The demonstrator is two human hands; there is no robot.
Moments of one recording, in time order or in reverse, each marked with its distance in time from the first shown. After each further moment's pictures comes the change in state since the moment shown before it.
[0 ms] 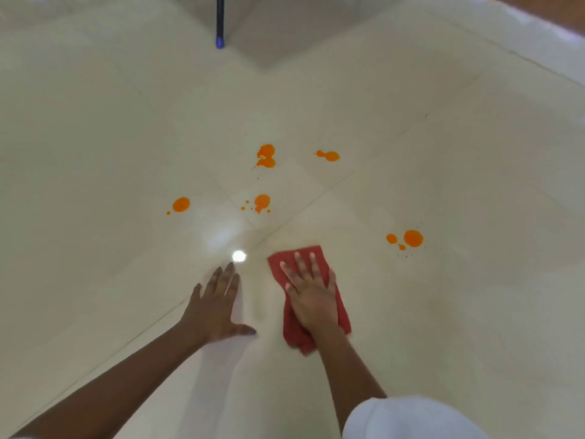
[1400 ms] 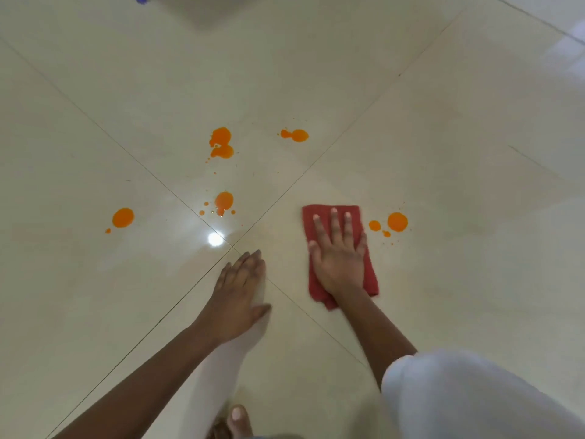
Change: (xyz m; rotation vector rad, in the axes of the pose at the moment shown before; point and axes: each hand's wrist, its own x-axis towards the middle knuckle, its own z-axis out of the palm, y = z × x) left_hand 0.083 0.038 -0.011 -0.207 0.307 0.394; right_hand 0.063 0.077 -0.043 -0.078 0.161 0.254
